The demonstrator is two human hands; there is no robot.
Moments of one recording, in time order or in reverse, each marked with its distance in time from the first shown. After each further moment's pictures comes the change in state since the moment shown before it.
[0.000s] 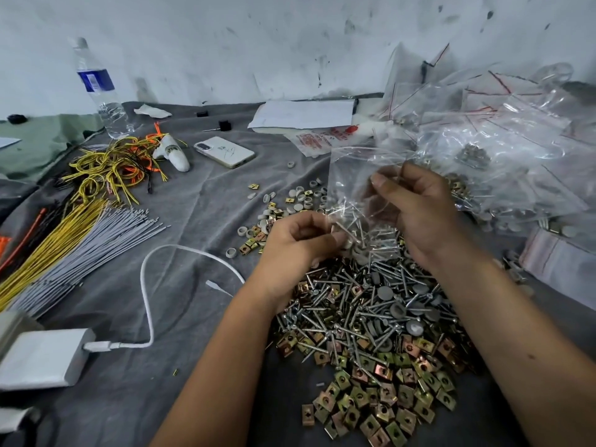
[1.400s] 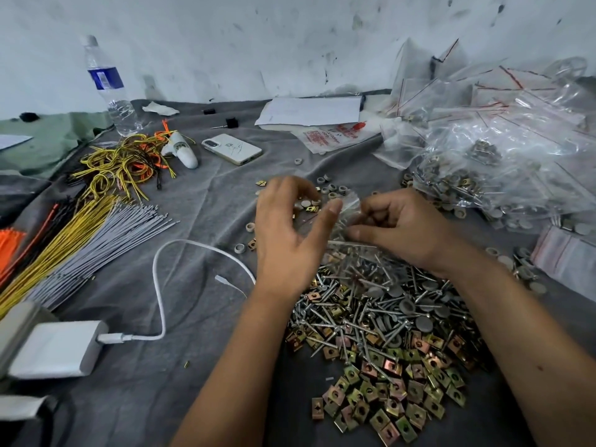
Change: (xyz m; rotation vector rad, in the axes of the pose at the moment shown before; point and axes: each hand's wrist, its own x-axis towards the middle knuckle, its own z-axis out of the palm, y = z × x) left_hand -0.004 0.007 -0.005 0.684 0.365 0.625; right_hand -0.008 0.012 0.002 -0.406 -0.391 -0.038
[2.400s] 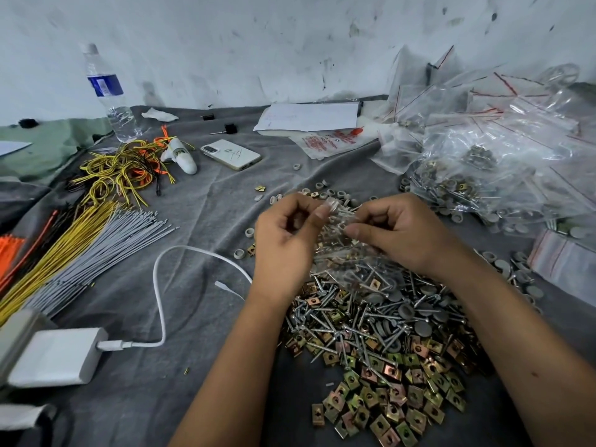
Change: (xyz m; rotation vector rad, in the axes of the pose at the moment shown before) left_hand 0.003 -0.003 0.003 -0.385 -0.043 -0.191; right_hand -0.002 -0.007 0.000 -0.073 0.012 -0.048
